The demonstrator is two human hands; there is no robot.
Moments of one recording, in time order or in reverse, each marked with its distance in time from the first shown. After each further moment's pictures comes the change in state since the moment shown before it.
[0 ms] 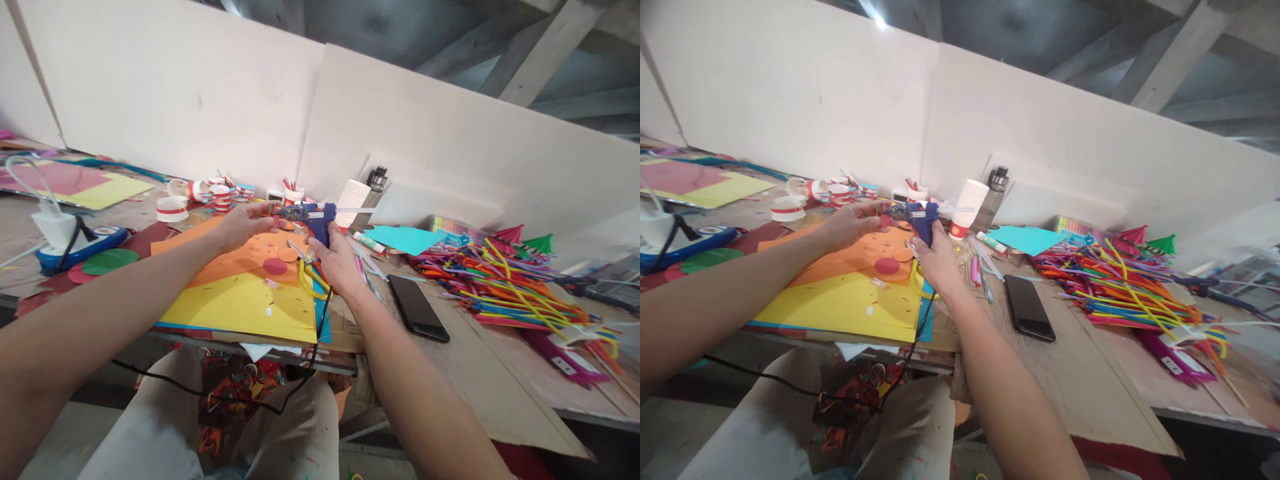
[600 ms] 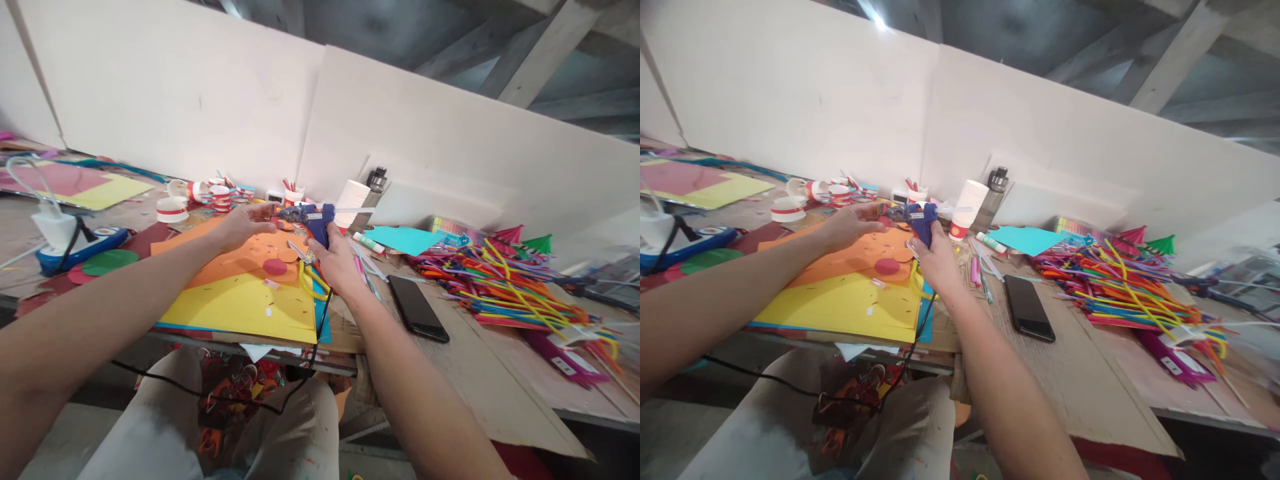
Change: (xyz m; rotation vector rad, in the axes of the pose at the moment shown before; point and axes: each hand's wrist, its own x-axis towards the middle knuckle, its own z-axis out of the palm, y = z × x) left_hand 0.001 -0.001 0.000 0.114 0.034 -0.005; right_hand -0.001 0.003 -0.002 -0.058 -0.001 -0.011
